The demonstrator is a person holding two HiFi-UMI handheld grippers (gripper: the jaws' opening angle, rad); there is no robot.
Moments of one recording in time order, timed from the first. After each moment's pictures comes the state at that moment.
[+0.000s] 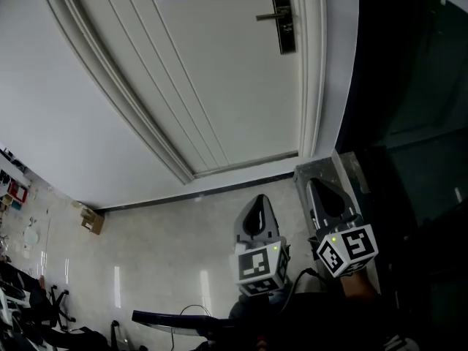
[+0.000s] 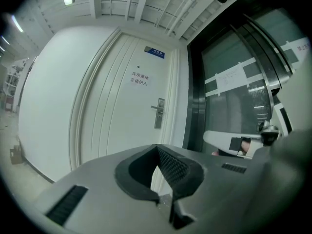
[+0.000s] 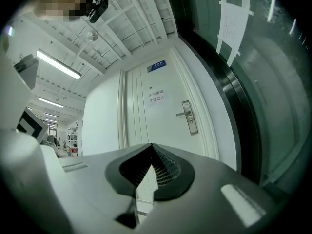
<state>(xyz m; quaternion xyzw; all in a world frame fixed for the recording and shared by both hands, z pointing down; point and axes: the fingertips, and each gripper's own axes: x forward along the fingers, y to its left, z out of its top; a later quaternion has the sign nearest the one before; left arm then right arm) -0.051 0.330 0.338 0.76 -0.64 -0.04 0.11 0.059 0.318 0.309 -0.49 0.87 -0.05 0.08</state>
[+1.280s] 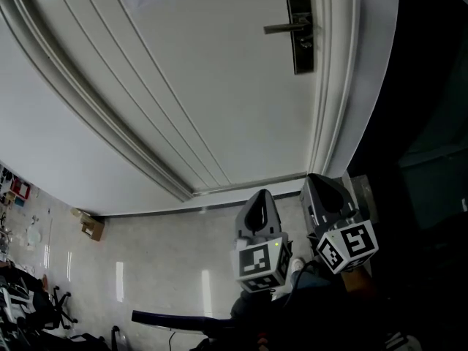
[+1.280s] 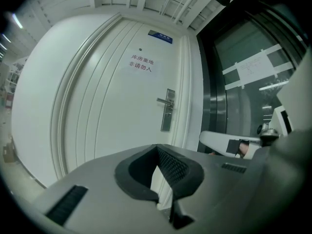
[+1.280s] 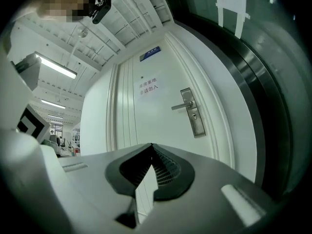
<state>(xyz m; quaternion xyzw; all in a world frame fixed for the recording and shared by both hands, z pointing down) -0.051 0.089 0.351 0.75 -0.66 -0.03 0.11 0.050 0.073 0.318 -0.45 0.89 -0.05 0.08</state>
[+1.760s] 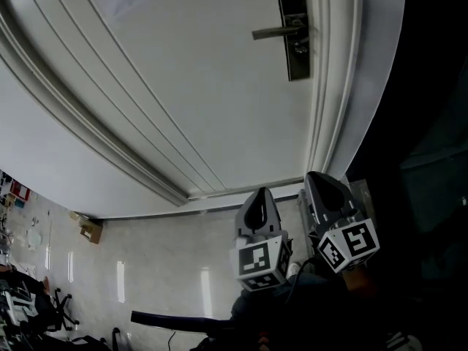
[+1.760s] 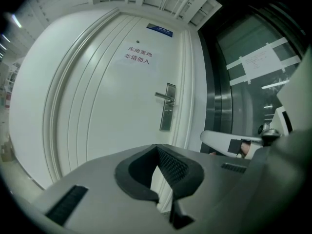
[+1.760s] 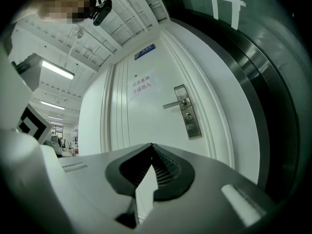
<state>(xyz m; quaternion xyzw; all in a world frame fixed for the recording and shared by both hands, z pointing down) -0.023 0.008 0.362 0.74 -0.66 -0.03 0.12 0.079 -0.006 0.328 -0.45 0.89 -0.05 0.08</state>
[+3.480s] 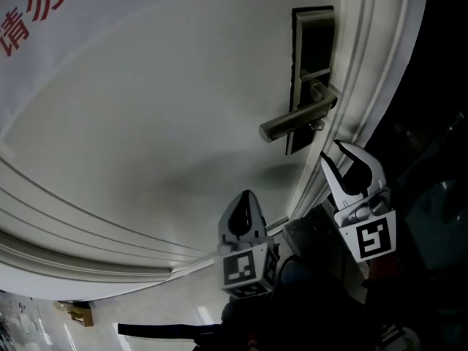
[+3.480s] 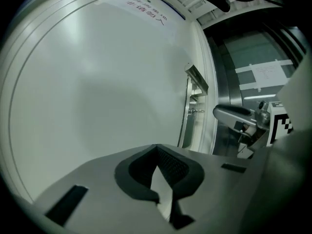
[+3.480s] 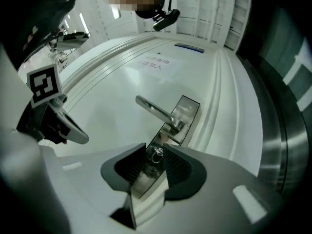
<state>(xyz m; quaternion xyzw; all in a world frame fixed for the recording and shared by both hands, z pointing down) -0.059 -0.287 0.349 0.84 -0.53 -0.04 0.12 0.083 -0.263 0.250 -0.55 0.76 0.31 -0.13</state>
